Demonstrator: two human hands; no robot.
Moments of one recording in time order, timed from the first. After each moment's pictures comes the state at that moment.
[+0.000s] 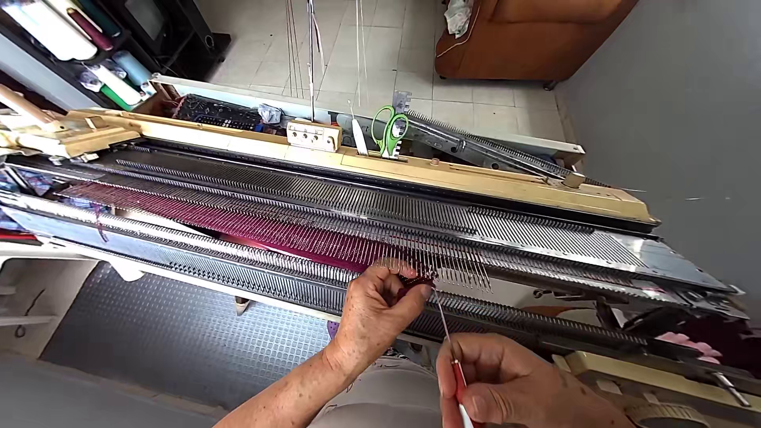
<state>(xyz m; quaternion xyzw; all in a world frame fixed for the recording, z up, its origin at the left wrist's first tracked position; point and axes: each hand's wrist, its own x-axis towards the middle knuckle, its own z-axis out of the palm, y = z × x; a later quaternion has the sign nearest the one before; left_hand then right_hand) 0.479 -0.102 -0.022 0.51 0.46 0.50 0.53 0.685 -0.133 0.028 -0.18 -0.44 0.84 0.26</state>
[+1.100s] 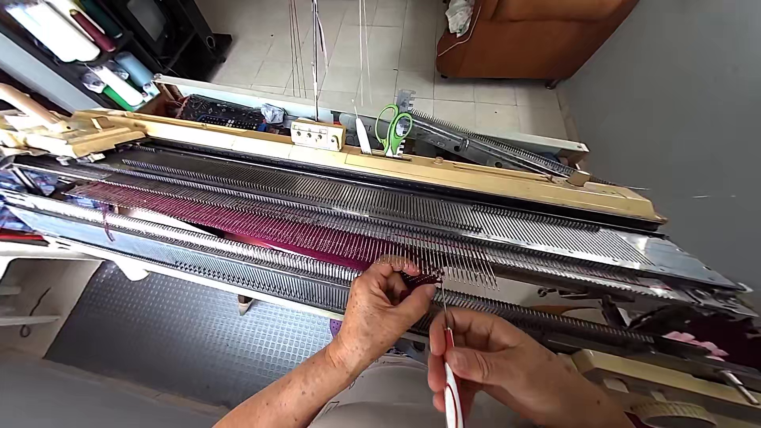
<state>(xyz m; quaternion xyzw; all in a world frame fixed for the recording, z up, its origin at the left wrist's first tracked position) 0.475 -0.102 -0.017 0.50 0.46 0.49 0.55 0.666 -0.109 0.008 -0.23 -0.41 0.84 0.29</state>
